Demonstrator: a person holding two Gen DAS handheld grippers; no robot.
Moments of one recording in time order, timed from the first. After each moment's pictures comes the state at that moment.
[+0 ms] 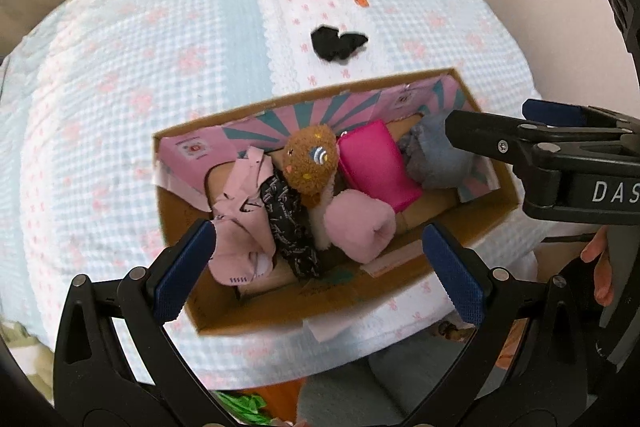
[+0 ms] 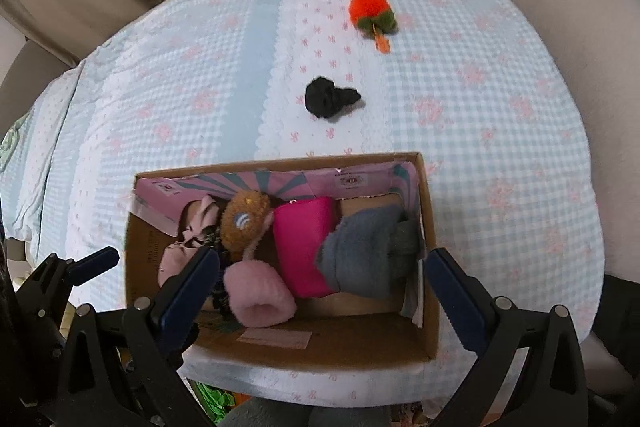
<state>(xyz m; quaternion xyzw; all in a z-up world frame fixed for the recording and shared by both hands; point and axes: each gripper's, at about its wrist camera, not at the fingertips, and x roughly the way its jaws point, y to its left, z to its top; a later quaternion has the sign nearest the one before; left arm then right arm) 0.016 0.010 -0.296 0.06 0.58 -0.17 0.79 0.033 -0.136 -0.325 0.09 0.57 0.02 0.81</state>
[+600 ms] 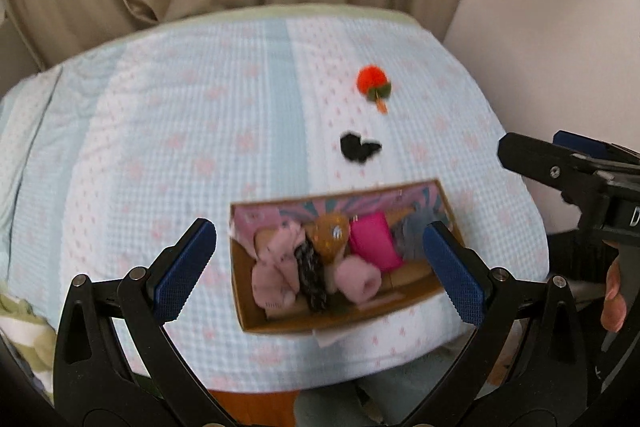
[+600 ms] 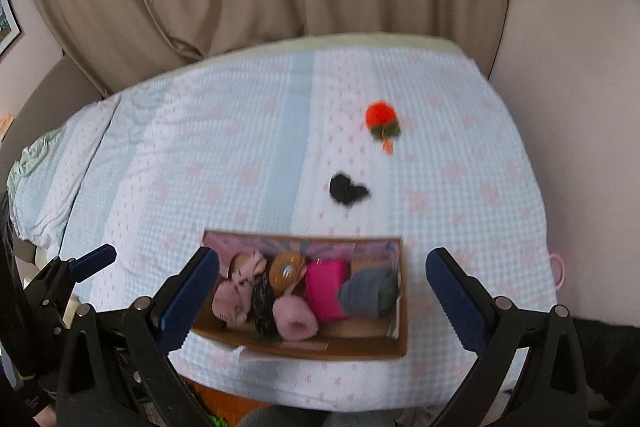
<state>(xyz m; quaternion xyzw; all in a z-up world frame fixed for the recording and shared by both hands) 0.001 0.039 -0.164 0.01 0.48 -0.12 0.87 0.007 -0.130 -0.184 0.07 0.47 0.03 0.88</state>
